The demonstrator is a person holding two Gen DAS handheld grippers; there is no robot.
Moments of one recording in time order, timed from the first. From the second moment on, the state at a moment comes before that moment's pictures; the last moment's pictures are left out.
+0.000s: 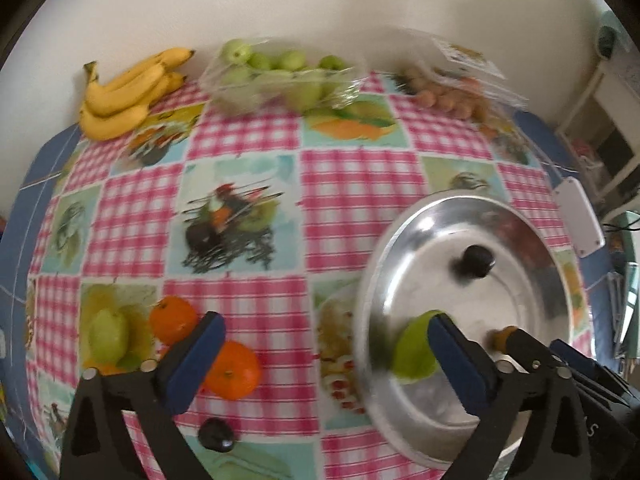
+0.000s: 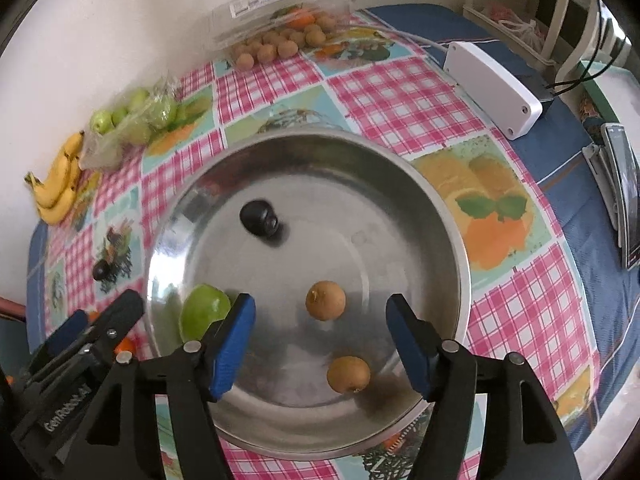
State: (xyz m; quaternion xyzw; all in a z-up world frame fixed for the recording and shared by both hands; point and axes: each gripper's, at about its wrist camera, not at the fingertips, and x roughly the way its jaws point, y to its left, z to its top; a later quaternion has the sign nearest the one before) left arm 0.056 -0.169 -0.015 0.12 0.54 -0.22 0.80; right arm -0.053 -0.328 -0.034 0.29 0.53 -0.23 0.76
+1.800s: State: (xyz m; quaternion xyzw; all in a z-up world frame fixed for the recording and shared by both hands) left arm 0.091 -0.066 -0.004 0.07 0.57 -0.13 0.81; right arm -0.037 -0.282 -0.028 0.22 0.57 -0.20 0.77
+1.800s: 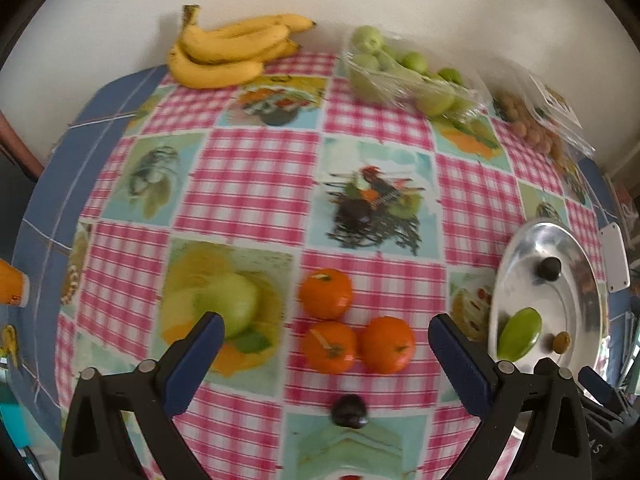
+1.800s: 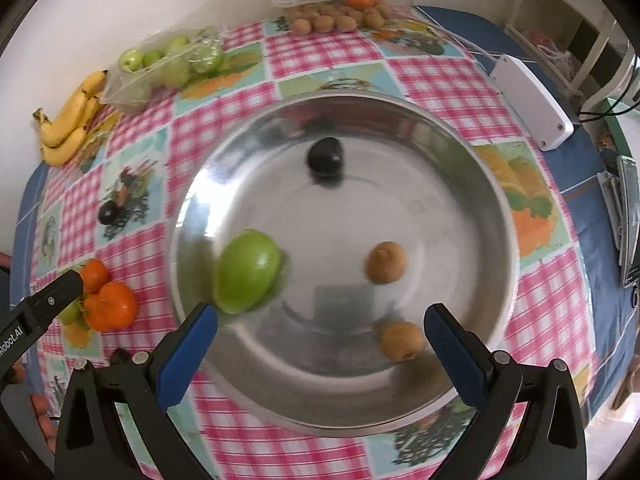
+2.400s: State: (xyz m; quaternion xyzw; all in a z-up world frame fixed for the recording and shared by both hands) left arm 0.105 0.021 0.007 0.01 0.57 -0.08 0.82; right arm 0.006 -0.183 -0.008 0.21 0.56 -0.07 0.80
